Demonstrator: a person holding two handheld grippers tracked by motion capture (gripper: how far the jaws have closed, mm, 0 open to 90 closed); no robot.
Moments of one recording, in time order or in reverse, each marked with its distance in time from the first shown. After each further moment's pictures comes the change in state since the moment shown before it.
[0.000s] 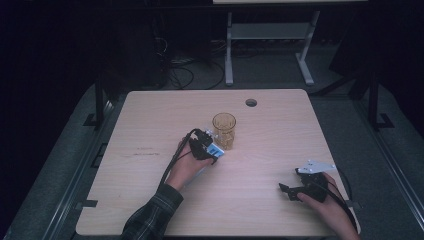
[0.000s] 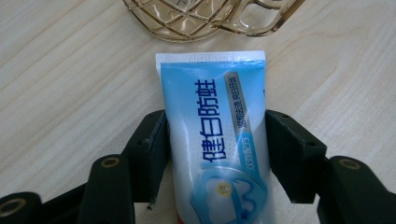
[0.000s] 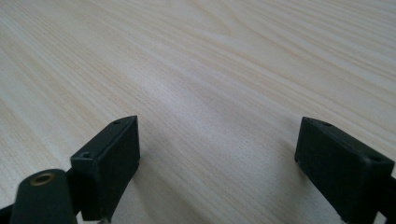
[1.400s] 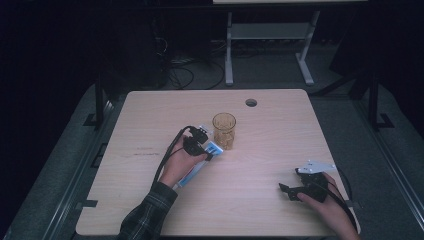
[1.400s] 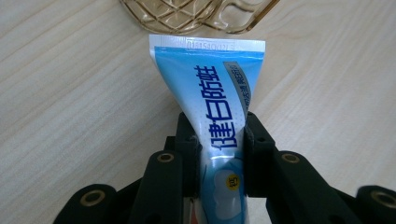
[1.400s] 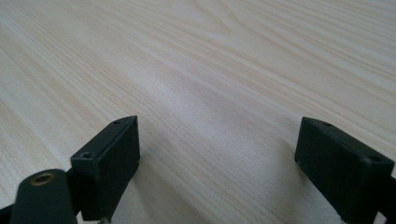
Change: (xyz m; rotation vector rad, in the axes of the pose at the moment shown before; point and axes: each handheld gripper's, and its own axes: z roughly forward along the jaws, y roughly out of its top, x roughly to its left) left arm 0.013 -0.003 -0.022 0.005 -0.147 -0.053; right arm 0.000 0.000 0.000 -0.001 0.000 0.001
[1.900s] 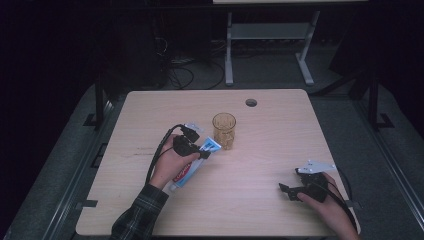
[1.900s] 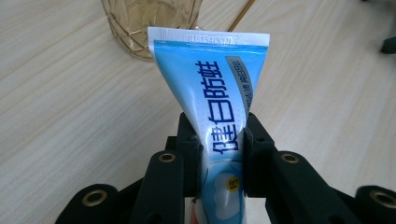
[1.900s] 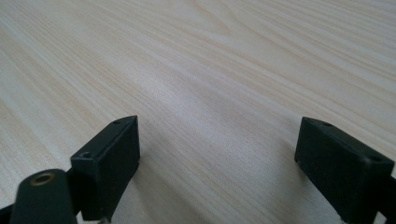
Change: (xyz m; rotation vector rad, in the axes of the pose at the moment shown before) left arm 0.004 -0.013 -0.031 -0.141 -0.089 0.045; right arm 0.000 0.000 0.000 0.001 -0.001 -0.001
